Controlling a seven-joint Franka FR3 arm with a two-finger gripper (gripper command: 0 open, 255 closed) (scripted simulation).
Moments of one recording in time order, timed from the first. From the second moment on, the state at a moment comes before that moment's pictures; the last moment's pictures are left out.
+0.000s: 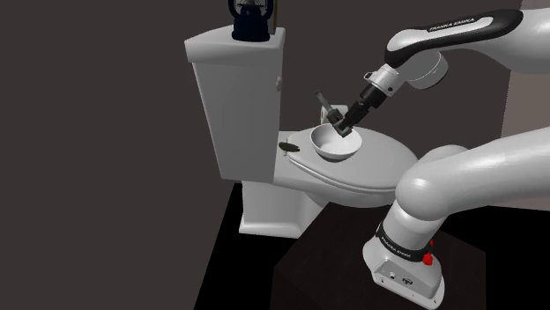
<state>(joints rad) -0.19 -0.77 -0.66 -2.71 0.14 2.06 -0.72</state>
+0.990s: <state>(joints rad) -0.20 -0.77 -0.67 -2.71 0.13 2.06 -0.73</state>
